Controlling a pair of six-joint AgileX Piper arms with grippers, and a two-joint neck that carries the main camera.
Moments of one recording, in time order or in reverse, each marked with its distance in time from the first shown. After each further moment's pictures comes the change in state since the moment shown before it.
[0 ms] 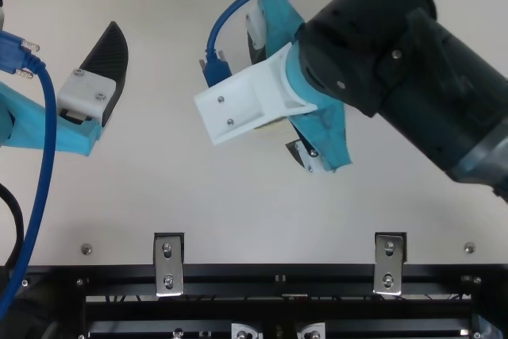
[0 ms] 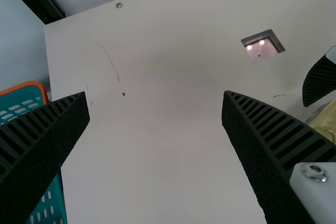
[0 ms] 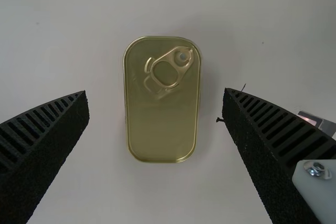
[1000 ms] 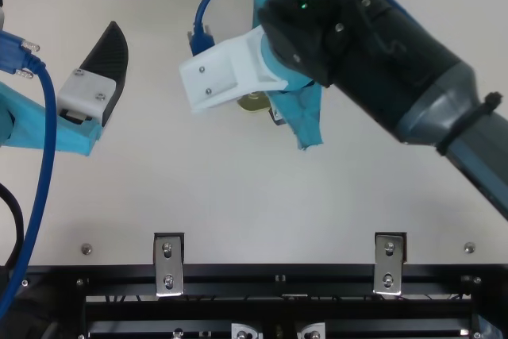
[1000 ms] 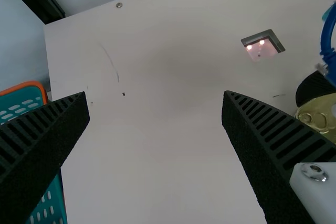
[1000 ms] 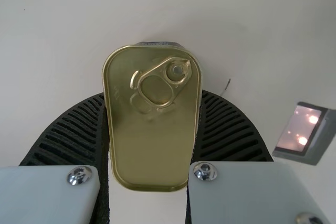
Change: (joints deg) left arm 0.0 0.0 0.0 0.0 0.0 0.0; right arm -0.6 5.6 -5.2 -2.2 0.1 7.8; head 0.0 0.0
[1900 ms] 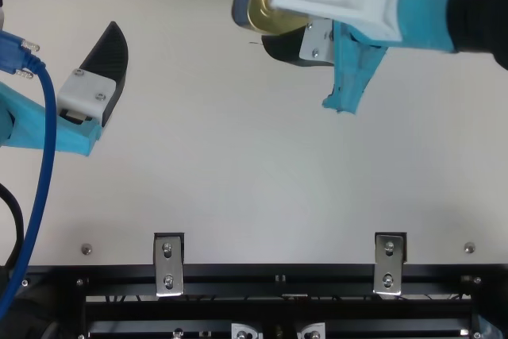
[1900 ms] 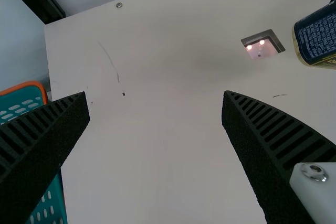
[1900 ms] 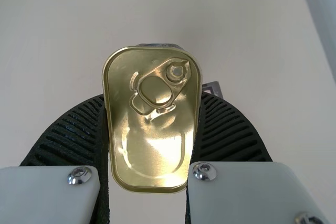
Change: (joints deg) left arm 0.0 0.0 0.0 0.0 0.0 0.0; right arm -14.7 -19.1 17.2 22.0 -23.8 -0.4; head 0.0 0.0
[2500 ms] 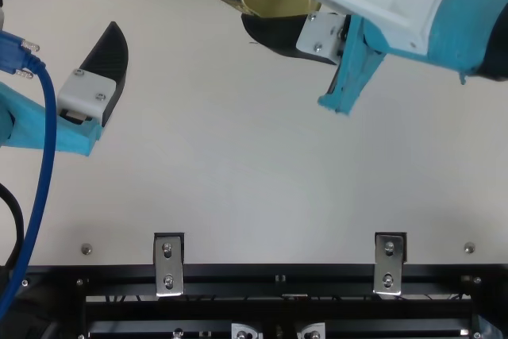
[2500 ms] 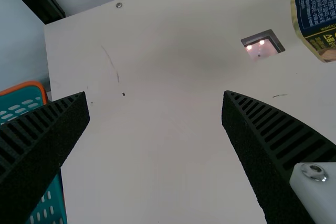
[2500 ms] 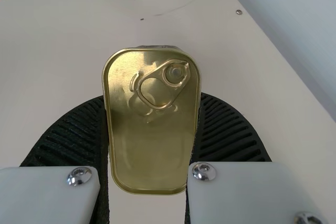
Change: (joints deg) left arm 0.0 0.0 0.0 0.0 0.0 0.0; right arm -4.5 -4.0 11.6 28.5 -10.9 -18.8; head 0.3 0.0
